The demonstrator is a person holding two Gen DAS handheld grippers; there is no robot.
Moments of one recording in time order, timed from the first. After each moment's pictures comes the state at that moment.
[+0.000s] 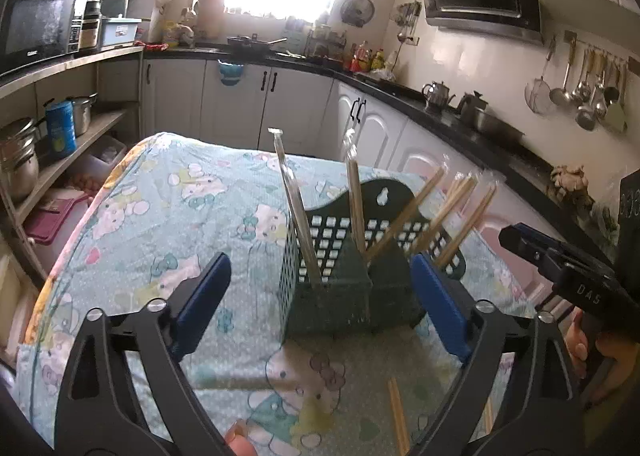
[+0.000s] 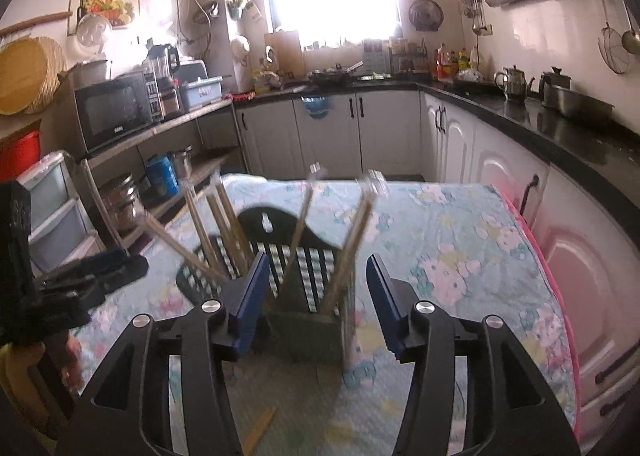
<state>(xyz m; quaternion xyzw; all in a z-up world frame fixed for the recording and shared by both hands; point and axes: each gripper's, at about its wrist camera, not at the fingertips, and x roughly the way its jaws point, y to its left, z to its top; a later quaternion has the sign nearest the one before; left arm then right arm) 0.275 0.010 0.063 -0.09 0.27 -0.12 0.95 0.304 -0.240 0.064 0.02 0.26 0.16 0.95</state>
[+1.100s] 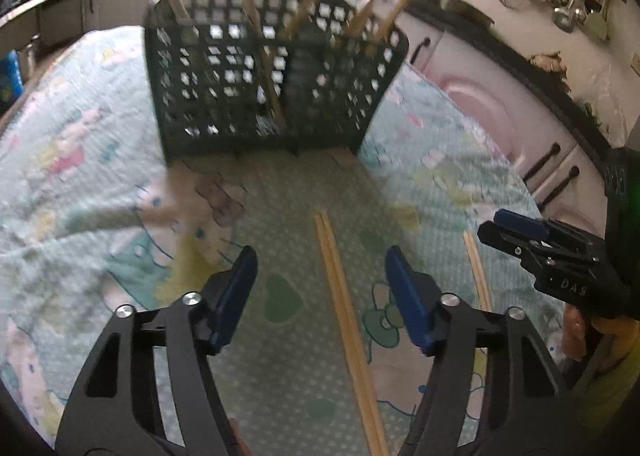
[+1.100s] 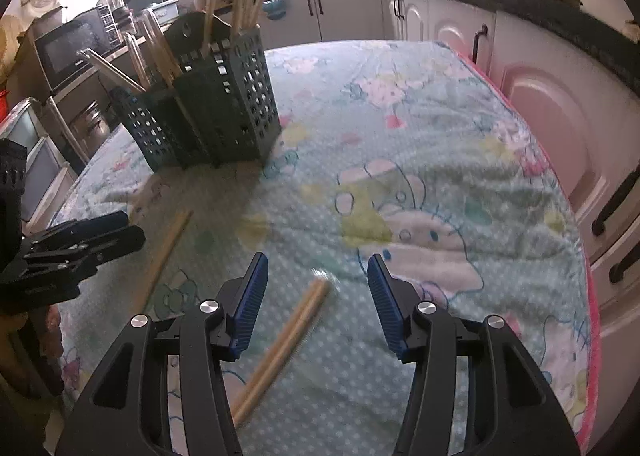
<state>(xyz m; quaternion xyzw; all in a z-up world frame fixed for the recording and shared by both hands) 0.242 -0.075 -0.052 -0.05 0.43 -0.21 0.88 0.240 -0.303 -0.057 0.03 0.43 0.12 0.90</state>
